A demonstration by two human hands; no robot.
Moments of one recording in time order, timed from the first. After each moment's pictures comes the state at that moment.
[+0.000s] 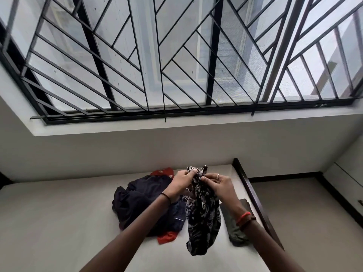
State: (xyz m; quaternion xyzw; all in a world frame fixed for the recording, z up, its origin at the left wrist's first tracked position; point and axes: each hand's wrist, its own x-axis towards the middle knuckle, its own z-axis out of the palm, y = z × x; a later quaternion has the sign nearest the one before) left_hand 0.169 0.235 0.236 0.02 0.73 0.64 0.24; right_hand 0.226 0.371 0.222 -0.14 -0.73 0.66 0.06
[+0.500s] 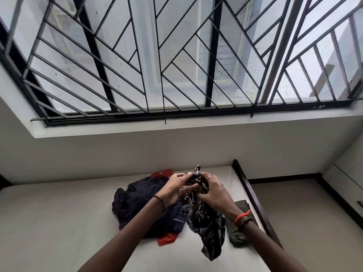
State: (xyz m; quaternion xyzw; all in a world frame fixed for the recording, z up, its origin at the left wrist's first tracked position) left_hand 0.173 0.217 0.237 -0.03 0.56 0.76 0.32; right_hand 0.235 0.363 0.221 -0.04 -0.92 0.38 0.03
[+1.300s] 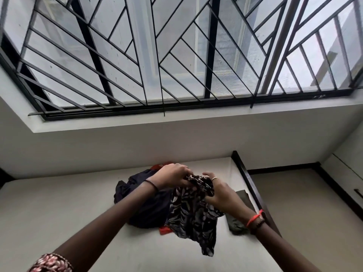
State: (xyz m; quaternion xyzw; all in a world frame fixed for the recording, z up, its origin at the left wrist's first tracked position) left_hand 0.165 0.197 0.272 0.42 0.90 0.08 0.10; right_hand 0.265 0.376 0.218 0.01 -0.93 0.37 -0.01
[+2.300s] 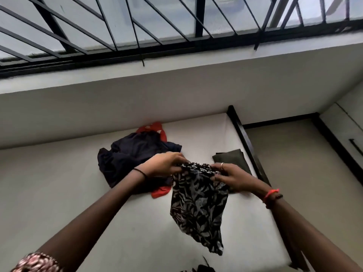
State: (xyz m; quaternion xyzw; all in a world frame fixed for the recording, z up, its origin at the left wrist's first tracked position) left_hand 0.128 0.220 0.162 0.43 0.86 0.11 0.26; right_hand 0.247 0.452 0.140 0.01 -0.86 0.47 -0.18
